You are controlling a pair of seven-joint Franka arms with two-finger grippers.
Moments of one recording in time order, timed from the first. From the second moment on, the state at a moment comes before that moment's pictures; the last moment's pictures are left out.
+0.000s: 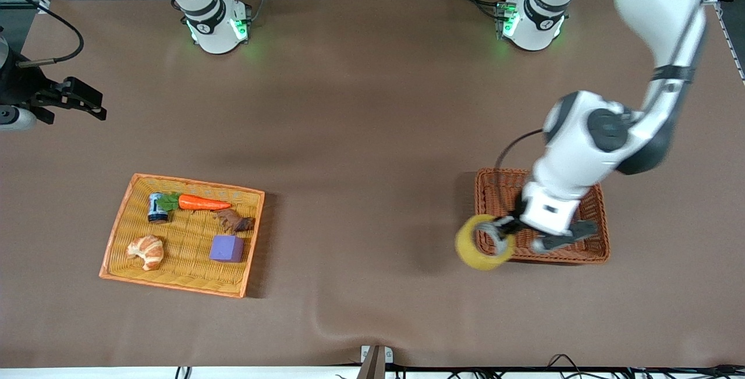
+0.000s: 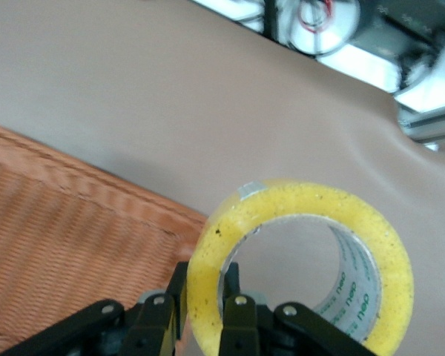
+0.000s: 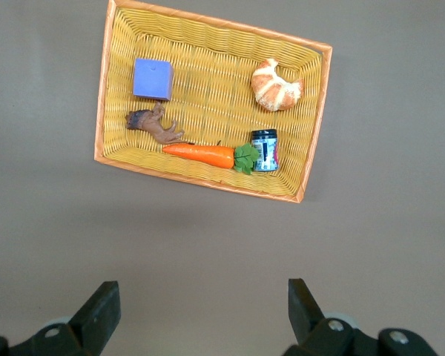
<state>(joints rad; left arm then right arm) 0.29 0.51 -0.63 -1.64 0.27 2.33 -0.77 0.01 -0.01 0.00 -1.59 0.00 1.55 -0.06</state>
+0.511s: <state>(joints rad) 0.54 0.57 -0.68 -1.74 0.27 2.24 -0.64 0.01 -0.01 -0.02 -1.59 0.00 1.53 -0.06</state>
